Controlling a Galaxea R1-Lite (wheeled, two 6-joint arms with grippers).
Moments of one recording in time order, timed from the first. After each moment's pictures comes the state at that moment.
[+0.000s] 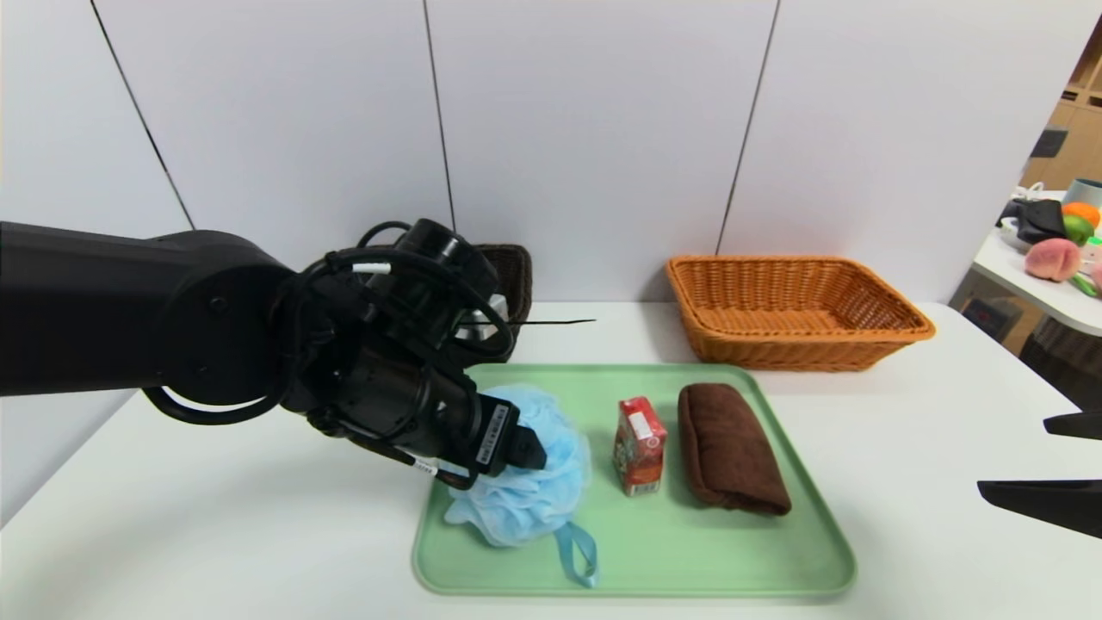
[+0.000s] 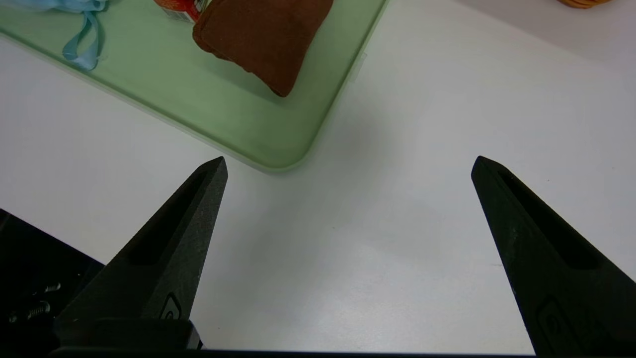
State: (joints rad) left arm -0.69 1.79 -1.30 0.44 -0.01 -0.28; right arm 0.04 1.11 -0.99 0.65 0.29 -0.31
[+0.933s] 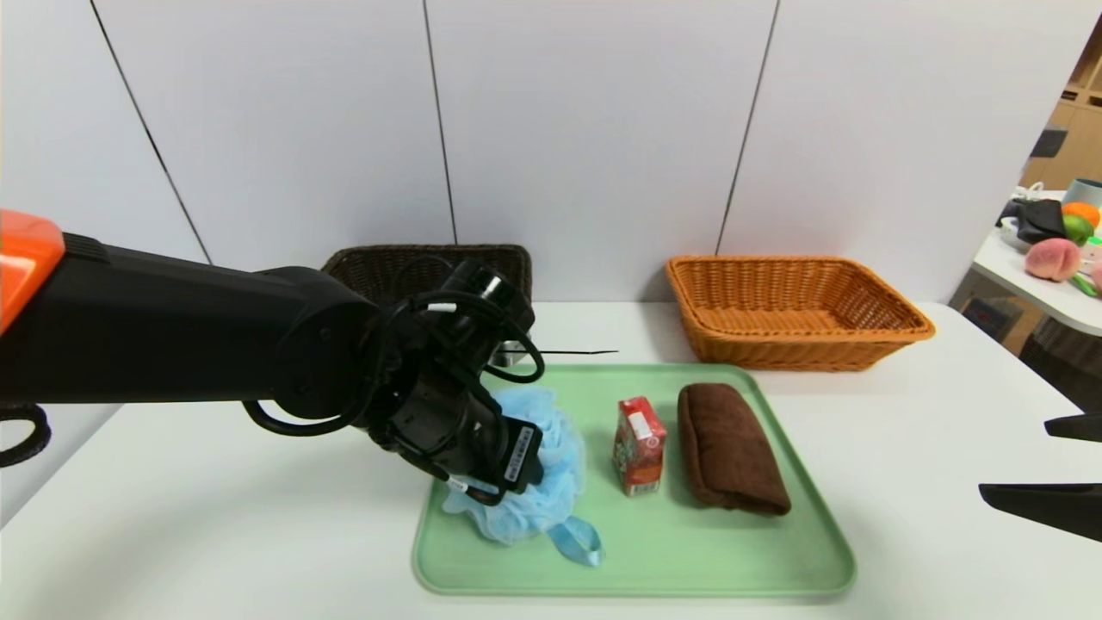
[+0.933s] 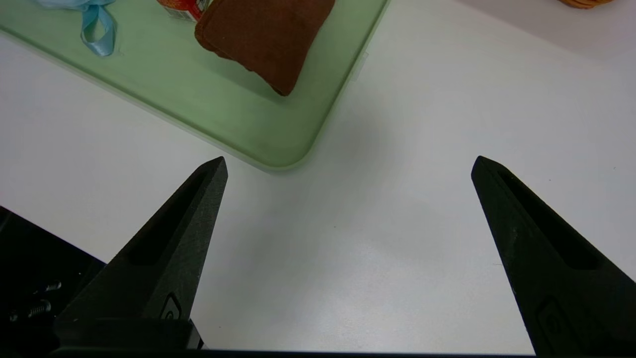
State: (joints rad) left arm -0.70 1.89 -1.31 0.41 -0.01 -0.30; right arm 0.04 1.10 -0.99 0.65 0.29 -0.31
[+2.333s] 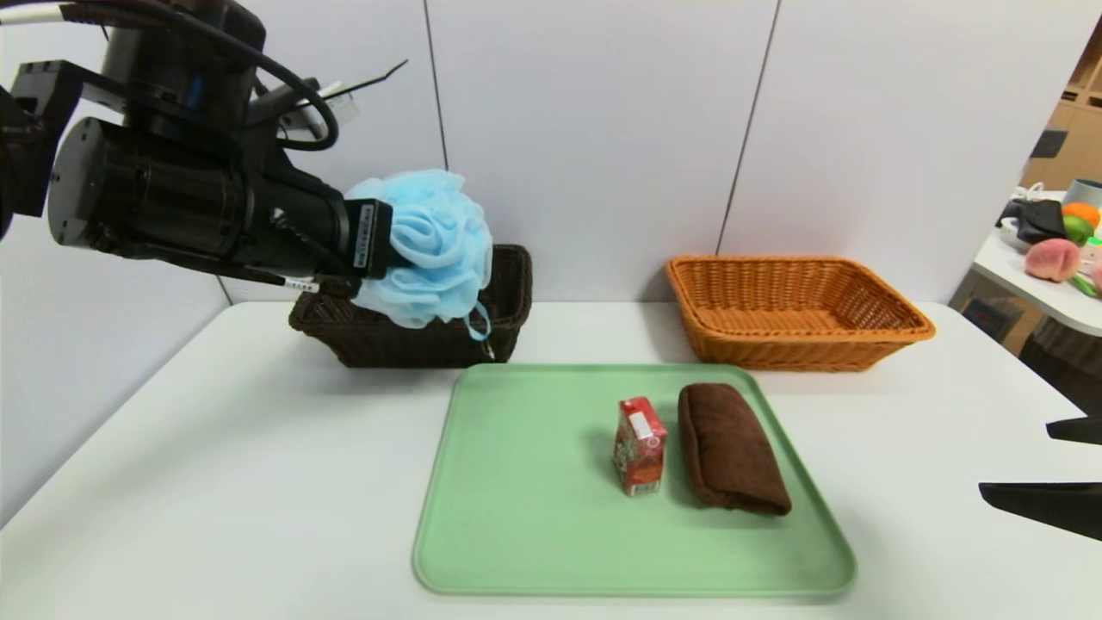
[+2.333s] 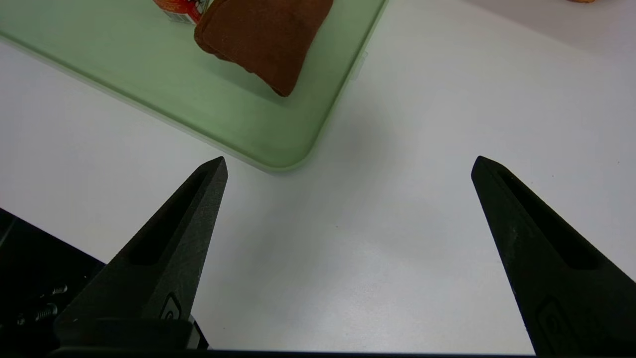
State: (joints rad) left arm -0.41 1.62 -1.52 0.40 -0.05 -0.16; right arm 0.04 1.10 -0.98 0.65 0.29 -0.29
